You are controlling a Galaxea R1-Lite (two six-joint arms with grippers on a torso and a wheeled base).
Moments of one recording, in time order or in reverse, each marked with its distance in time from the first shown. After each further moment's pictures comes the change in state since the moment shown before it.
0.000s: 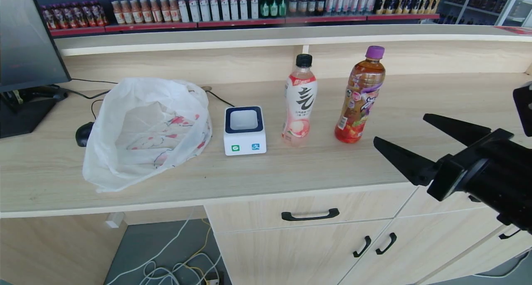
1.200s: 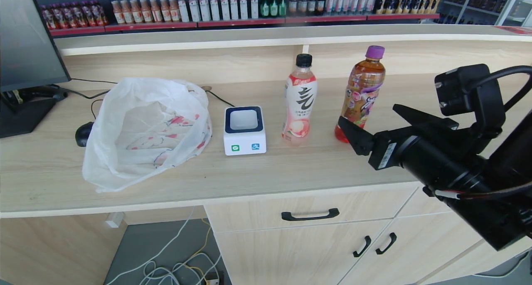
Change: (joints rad) left arm 0.000 0.000 0.000 0.000 0.000 0.000; right arm 0.090 0.245 -0.124 -0.191 -0.226 0.012
